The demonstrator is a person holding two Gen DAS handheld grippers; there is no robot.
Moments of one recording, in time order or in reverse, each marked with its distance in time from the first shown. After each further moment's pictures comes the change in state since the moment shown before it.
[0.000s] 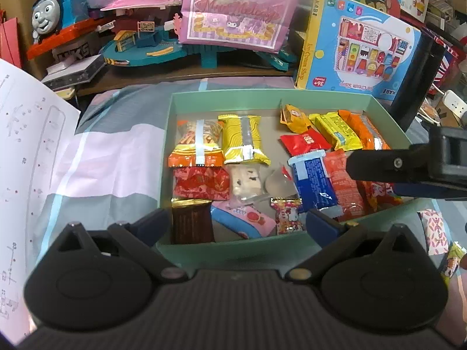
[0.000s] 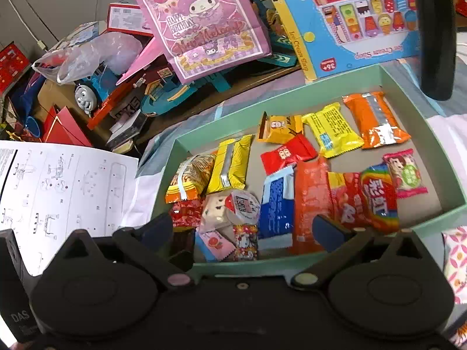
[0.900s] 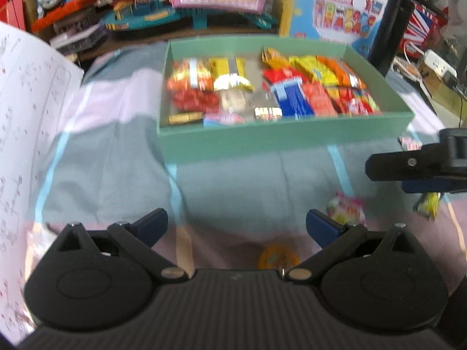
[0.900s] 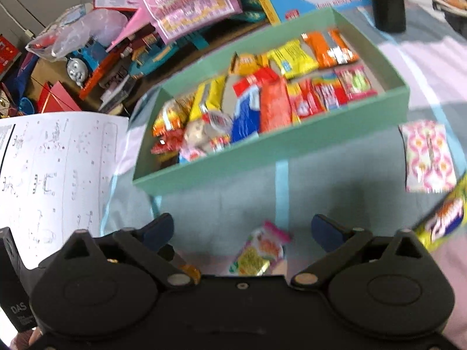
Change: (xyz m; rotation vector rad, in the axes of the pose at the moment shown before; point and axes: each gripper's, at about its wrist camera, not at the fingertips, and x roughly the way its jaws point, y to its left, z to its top) left arm -0.041 -0.004 -0.092 0.043 0.105 -0.031; right arm -0.045 -0.024 -0.081 0.064 0.123 -0.042
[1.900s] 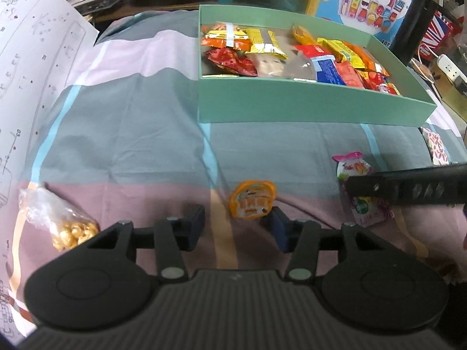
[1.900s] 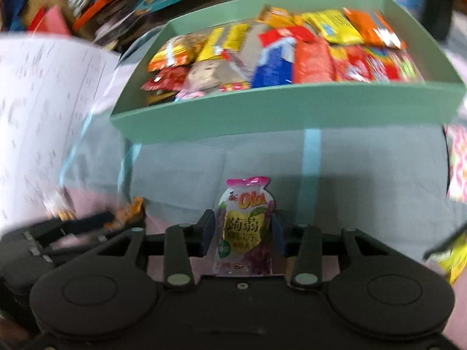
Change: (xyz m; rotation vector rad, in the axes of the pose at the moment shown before) left arm 0.023 0.045 -0.030 -0.079 0.032 -0.017; right arm 0.064 0.049 -0.032 -0.271 0.077 -0.155
